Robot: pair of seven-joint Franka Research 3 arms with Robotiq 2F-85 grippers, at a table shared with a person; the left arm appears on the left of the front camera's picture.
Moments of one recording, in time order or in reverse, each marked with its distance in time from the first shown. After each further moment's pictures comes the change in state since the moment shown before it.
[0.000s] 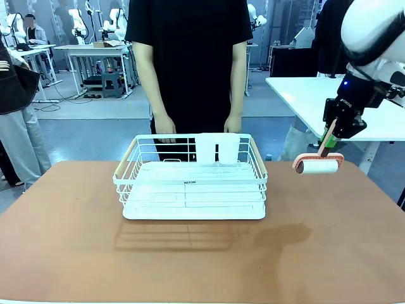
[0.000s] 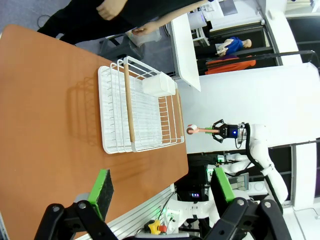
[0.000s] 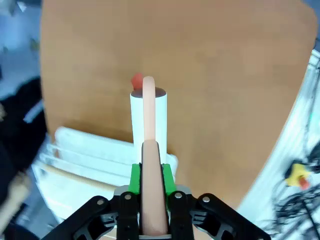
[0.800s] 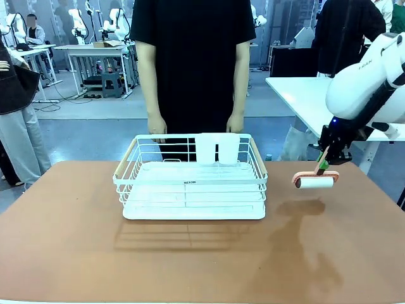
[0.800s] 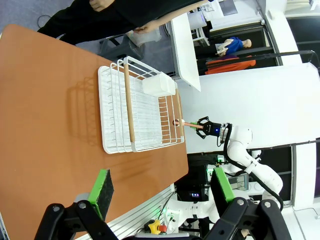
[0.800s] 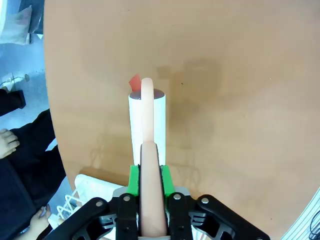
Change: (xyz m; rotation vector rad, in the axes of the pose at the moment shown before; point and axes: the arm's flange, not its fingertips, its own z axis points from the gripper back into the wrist) left arm 0.000 0.000 0.000 0.000 0.000 0.000; right arm 0.028 -0.002 -0.092 0.116 -0.070 -0.059
